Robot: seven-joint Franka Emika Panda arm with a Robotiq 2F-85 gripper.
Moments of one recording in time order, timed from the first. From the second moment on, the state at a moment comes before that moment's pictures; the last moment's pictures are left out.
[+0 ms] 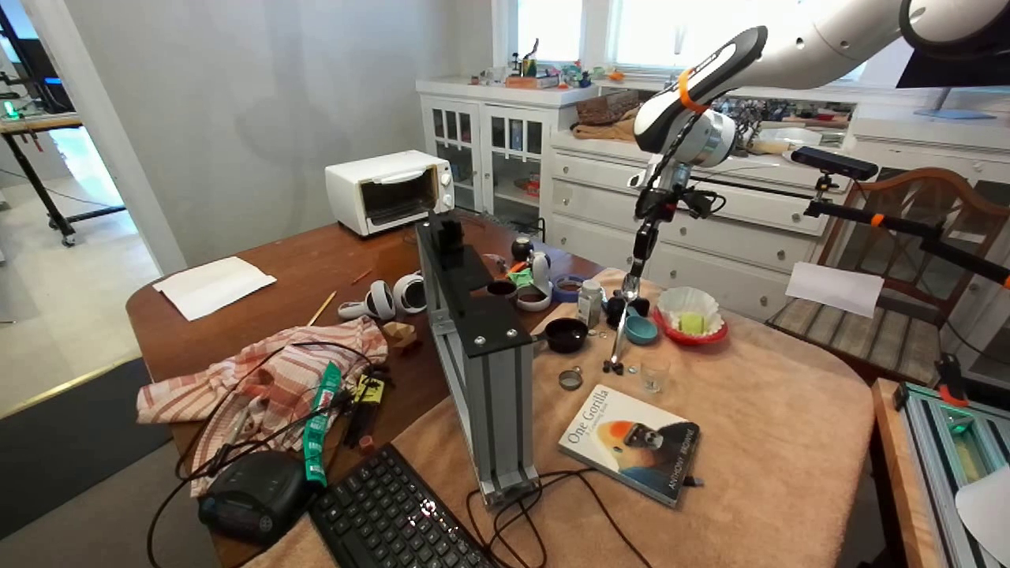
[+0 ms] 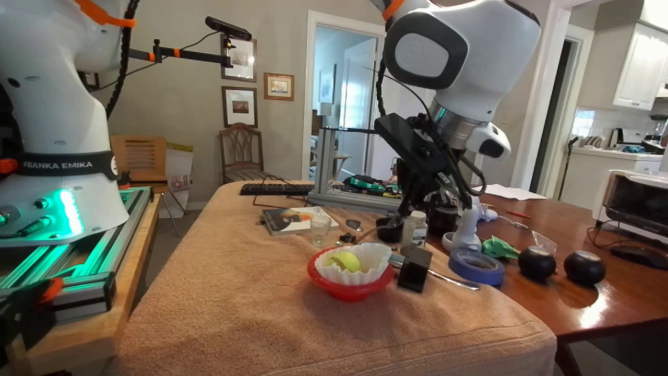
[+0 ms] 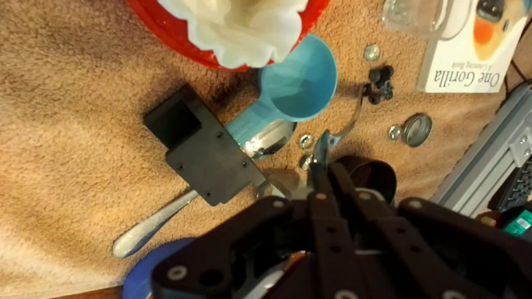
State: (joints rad) arm -0.45 0.63 -0.17 -1.69 0.54 2.01 -0.96
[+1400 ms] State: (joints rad) arm -0.50 0.67 -0.11 -1.57 0.46 1.76 -0.75
